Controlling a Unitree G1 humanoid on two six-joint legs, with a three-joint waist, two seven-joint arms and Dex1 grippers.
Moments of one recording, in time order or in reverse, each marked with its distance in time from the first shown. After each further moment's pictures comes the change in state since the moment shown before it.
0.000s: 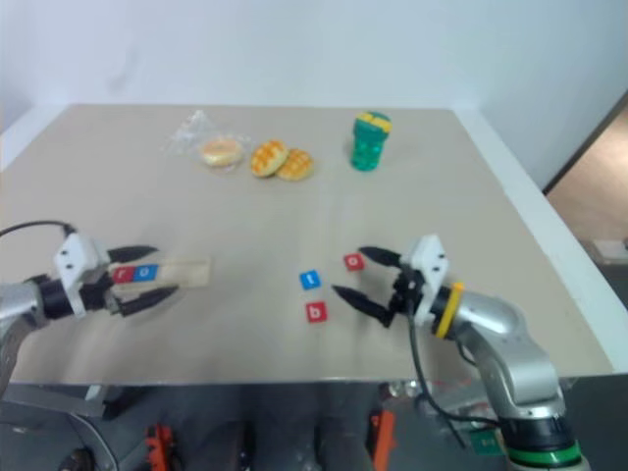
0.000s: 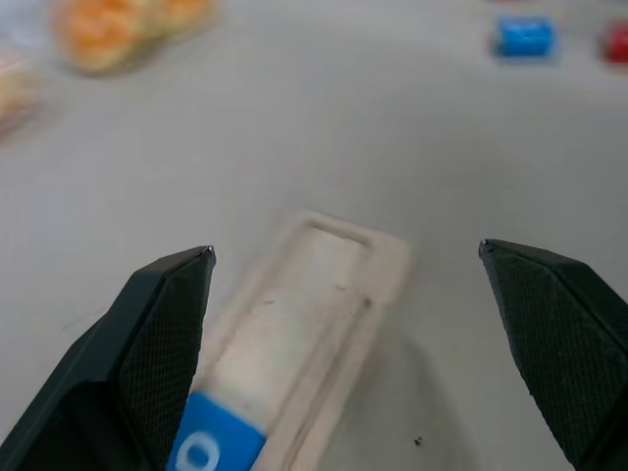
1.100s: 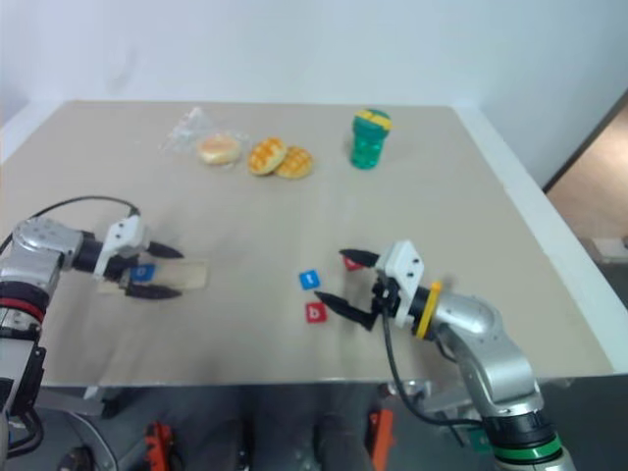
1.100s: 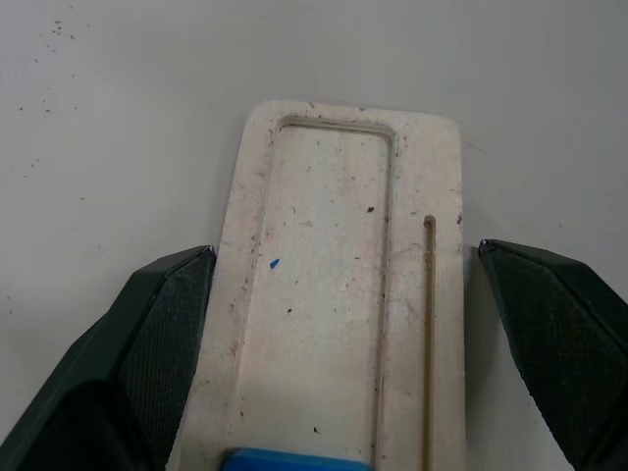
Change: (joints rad) left arm -0.605 -0.081 -0.257 0.902 0.325 -0.356 -0.404; right arm 0.043 0.026 0.036 -0.033 -0.061 -0.041 -0.079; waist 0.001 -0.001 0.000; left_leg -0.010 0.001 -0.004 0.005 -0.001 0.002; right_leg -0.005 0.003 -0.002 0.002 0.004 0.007
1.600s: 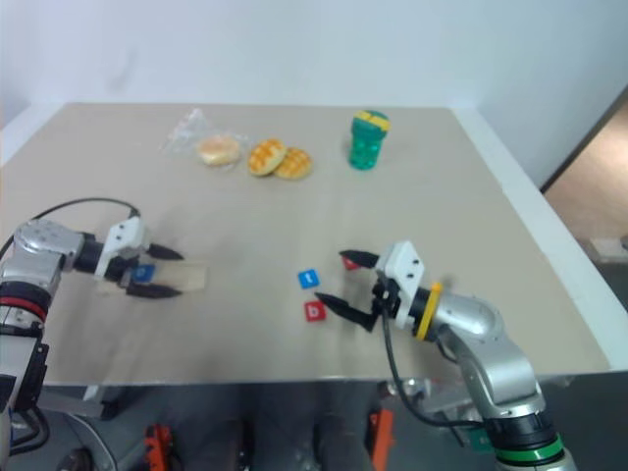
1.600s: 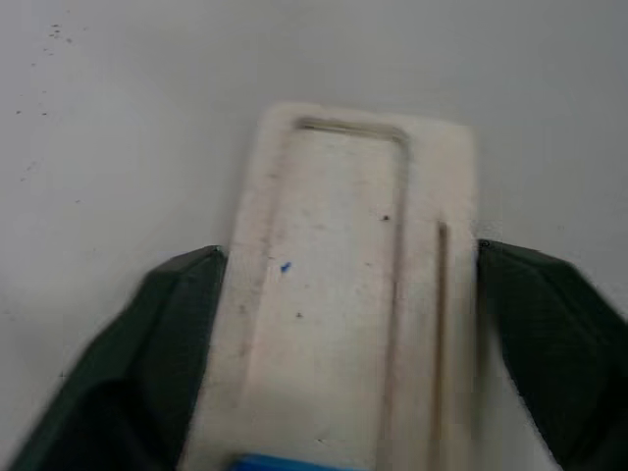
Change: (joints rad) left arm -0.008 -0.006 0.009 0.037 0.016 -0.038 -0.009; right arm -0.001 -0.002 0.000 -0.006 0.011 0.003 0.014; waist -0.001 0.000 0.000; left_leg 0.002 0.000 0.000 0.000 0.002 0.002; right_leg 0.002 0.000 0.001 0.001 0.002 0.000
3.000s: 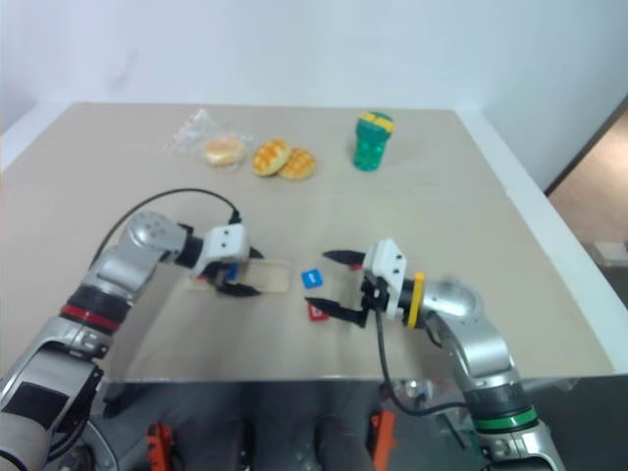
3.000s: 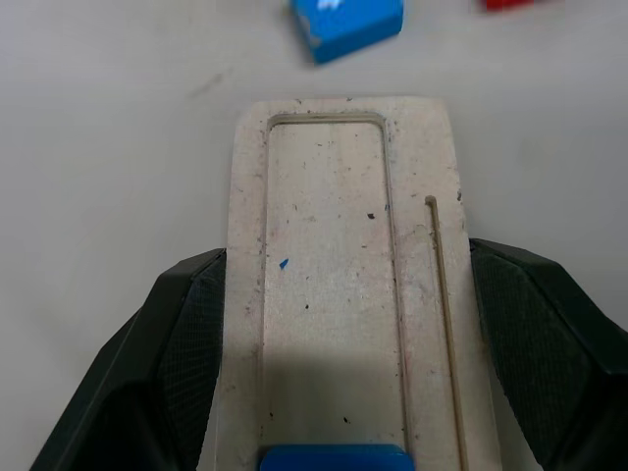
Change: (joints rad) left arm 0.081 -0.246 -0.202 -0.693 0.109 0.441 0.245; right arm -0.124 0.046 0.062 0.194 -0.069 -0.129 0.172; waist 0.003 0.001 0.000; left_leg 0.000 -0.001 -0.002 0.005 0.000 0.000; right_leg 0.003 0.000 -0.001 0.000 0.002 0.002
